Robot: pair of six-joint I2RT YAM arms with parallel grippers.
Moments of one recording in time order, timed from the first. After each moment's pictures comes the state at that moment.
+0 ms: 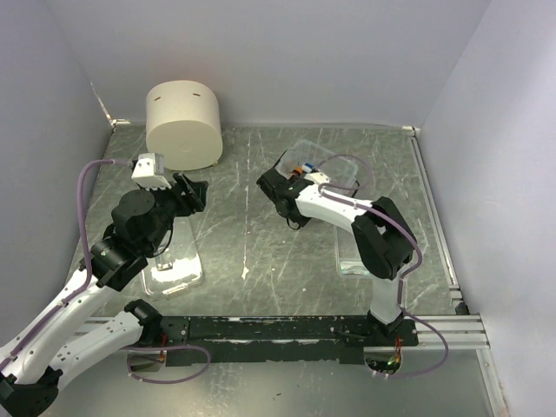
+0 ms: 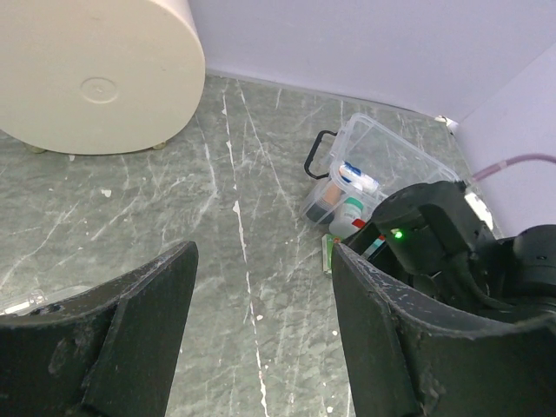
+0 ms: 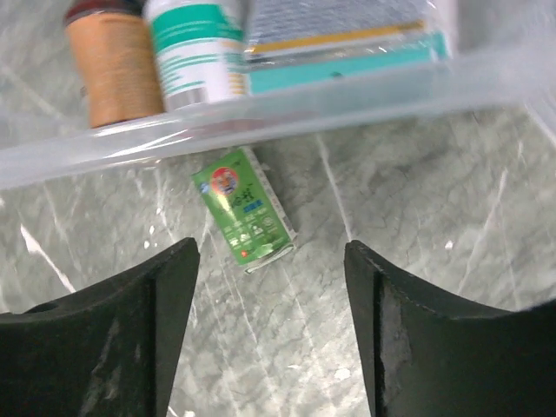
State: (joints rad) left arm -0.64 0.74 0.86 -0.24 -0.40 -0.45; right arm 0.75 1.93 1.37 -0.74 0.71 1.51
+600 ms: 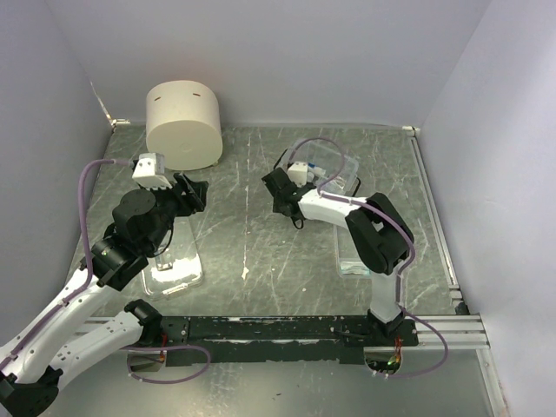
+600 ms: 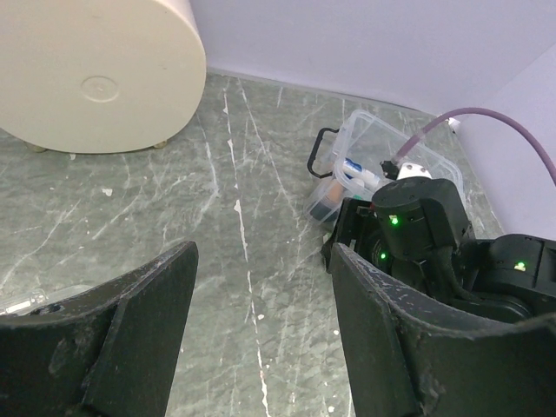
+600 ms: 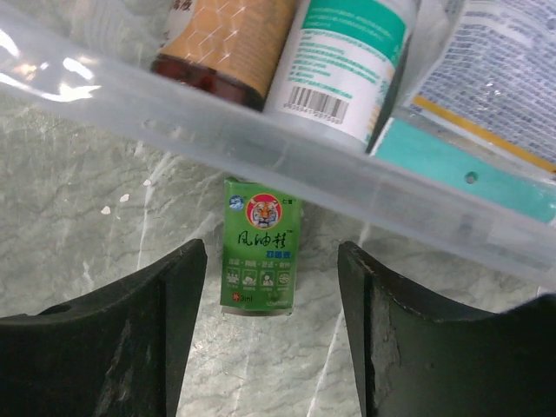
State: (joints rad) left arm -0.64 0.75 0.86 -0.24 -0.40 -0.44; right arm 0.69 1.94 1.26 -0.33 0.57 0.66
